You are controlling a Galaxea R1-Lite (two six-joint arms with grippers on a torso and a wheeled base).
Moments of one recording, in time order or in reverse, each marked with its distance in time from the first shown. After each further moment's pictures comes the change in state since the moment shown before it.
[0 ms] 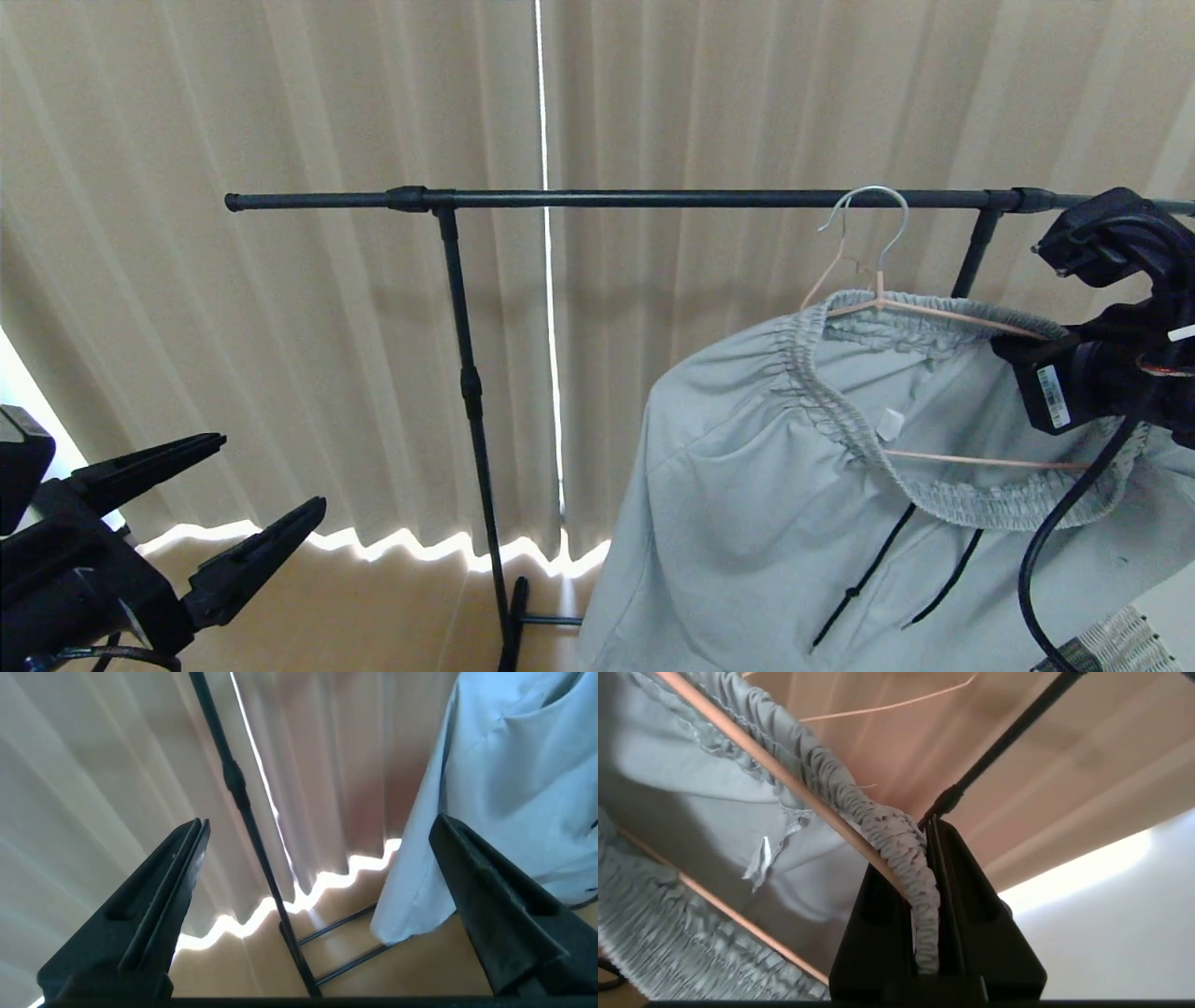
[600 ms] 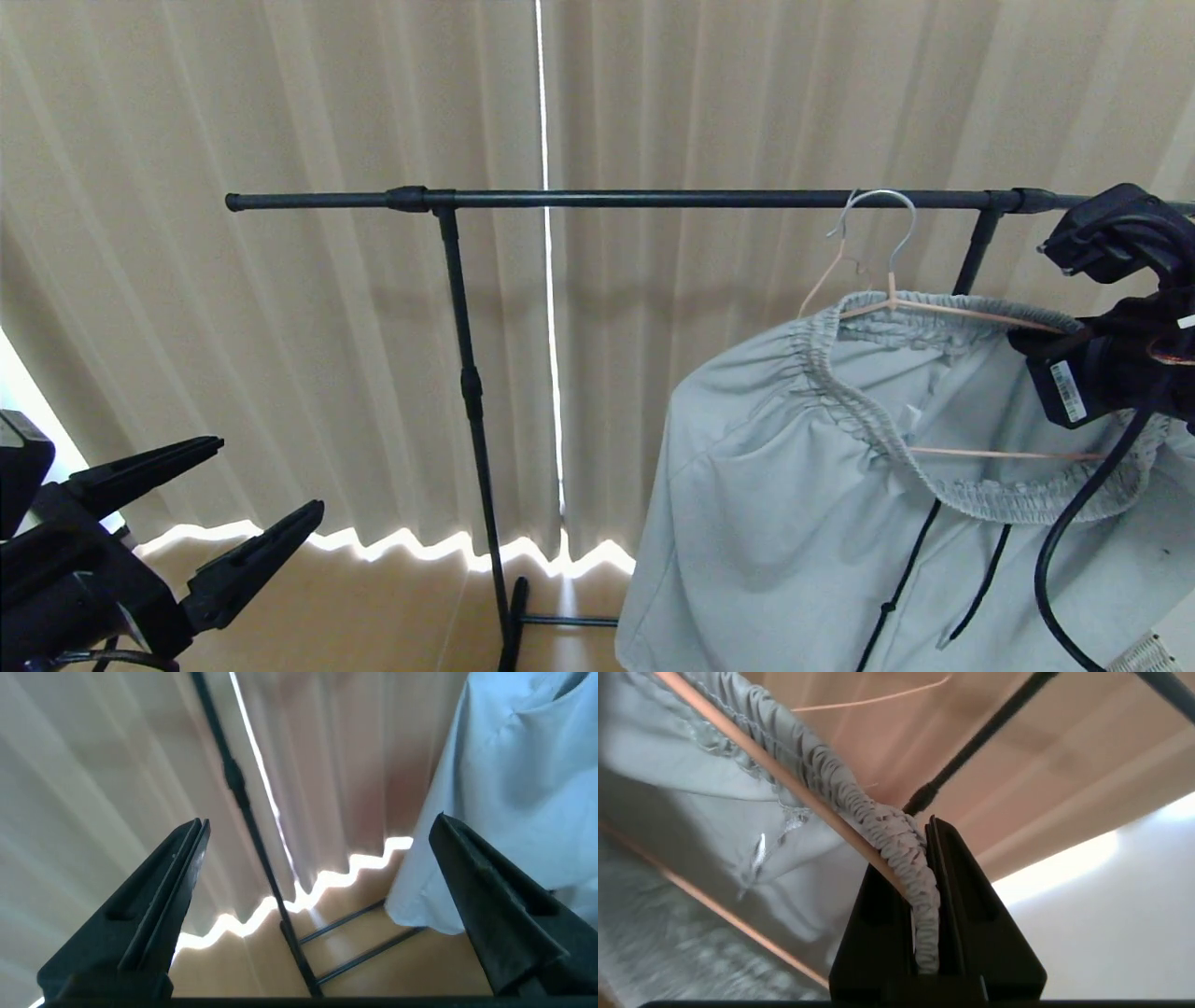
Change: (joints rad) left arm 0.004 -0.002 0.008 -0.001 0.000 0.003; right arm -0.042 -0.002 -0.011 0.002 0.000 -0.072
